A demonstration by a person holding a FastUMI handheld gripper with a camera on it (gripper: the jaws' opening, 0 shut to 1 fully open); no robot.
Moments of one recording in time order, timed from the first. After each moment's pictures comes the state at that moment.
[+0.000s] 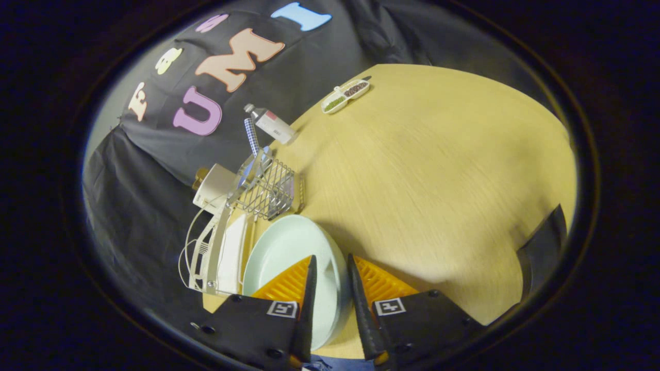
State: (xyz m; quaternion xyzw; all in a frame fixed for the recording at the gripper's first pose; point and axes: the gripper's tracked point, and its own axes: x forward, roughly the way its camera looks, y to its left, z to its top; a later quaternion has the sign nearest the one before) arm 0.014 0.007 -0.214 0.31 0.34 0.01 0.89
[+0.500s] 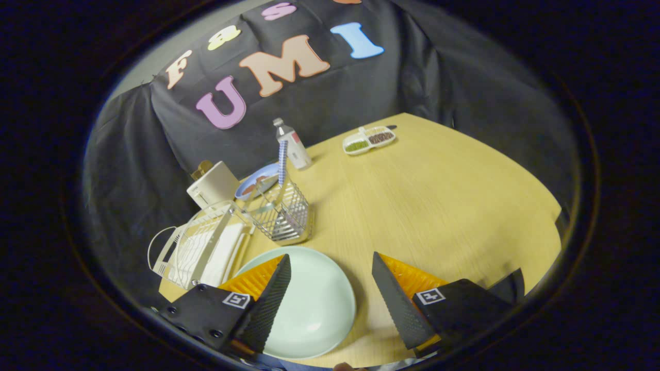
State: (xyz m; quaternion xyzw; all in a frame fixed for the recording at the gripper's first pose) arm 0.041 0.000 -0.146 0.17 0.23 -0.01 0.96
